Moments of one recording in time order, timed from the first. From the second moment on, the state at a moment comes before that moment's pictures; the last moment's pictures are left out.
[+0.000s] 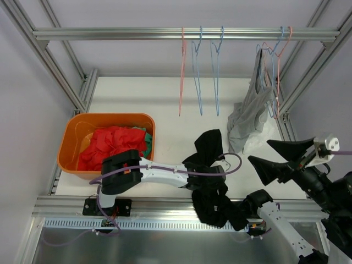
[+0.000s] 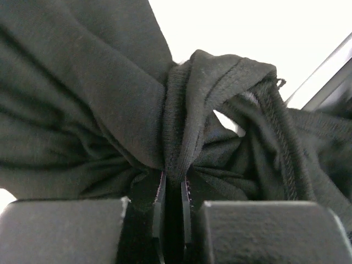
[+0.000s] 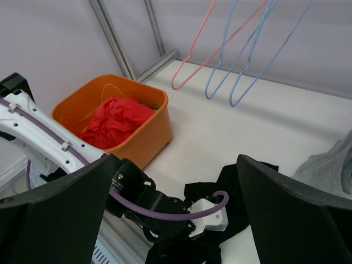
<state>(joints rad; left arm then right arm) -1.39 1.94 1.25 -0.33 -0.13 -0.56 0.41 0.44 1.39 -0.92 -0.27 0.22</state>
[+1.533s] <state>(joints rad) -0.73 1.03 1.36 -1.44 -0.89 -0.83 0.41 0.39 1.32 -0.93 -0.31 0.22</state>
